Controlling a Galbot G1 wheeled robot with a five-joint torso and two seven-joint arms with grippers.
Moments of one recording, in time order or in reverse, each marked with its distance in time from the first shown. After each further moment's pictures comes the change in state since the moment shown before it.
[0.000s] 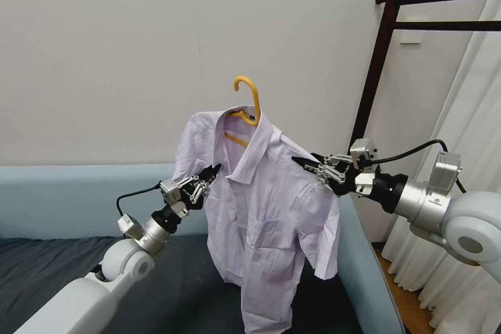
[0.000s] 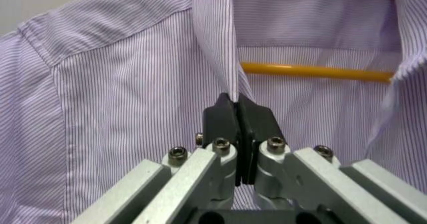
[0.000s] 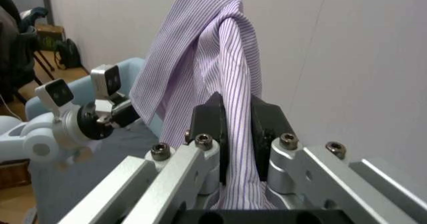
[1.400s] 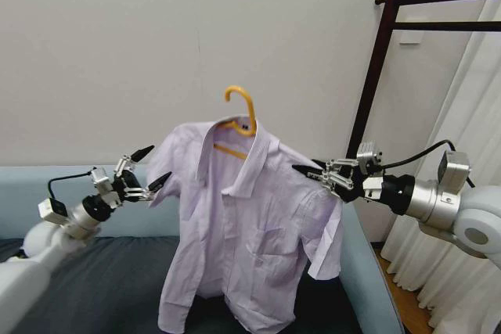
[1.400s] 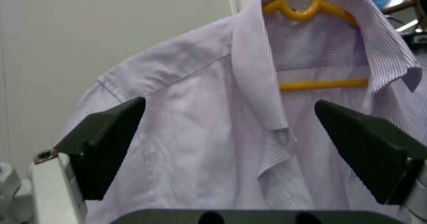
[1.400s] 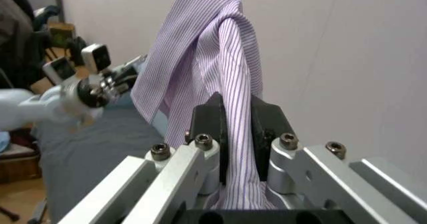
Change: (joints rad) left arm 0.042 0.136 -0.124 0.040 -0.159 -0.064 0.260; right arm 0.012 -0.053 0.039 0.025 0.060 -0.010 -0.013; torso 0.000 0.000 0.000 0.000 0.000
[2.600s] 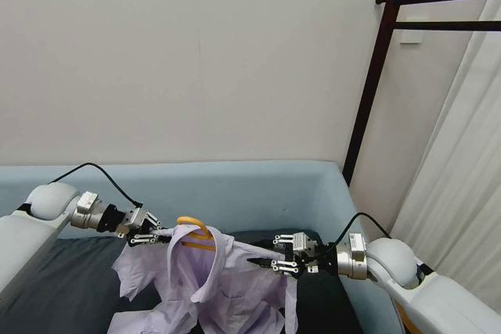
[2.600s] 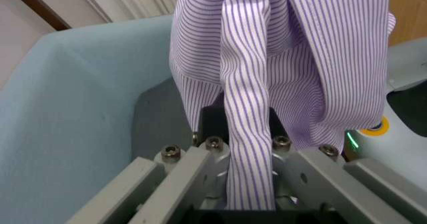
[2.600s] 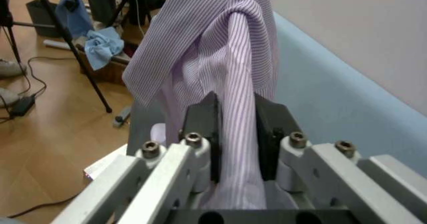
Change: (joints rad) left arm -0.421 0.038 0.175 0.385 0.569 0.224 0.876; right arm -0.020 0.324 -0.372 -0.423 -0.629 0.393 -0.600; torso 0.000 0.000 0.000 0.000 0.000
